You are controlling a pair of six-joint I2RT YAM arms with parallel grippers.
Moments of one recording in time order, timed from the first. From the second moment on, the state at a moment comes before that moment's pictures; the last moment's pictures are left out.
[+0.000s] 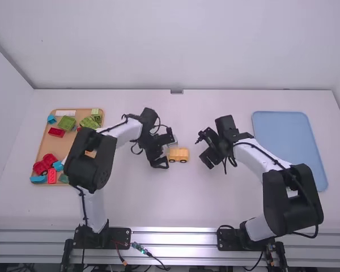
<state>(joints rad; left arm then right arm) -0.31 2.00 1.30 -0.81 0.49 0.83 0.27 1.62 0.90 -0.51 -0.15 -0.52</state>
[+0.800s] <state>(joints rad) -0.17 2.00 1.83 -1.32 -0.44 0.39 0.27 1.62 0.90 -0.47 -0.15 -0.50</state>
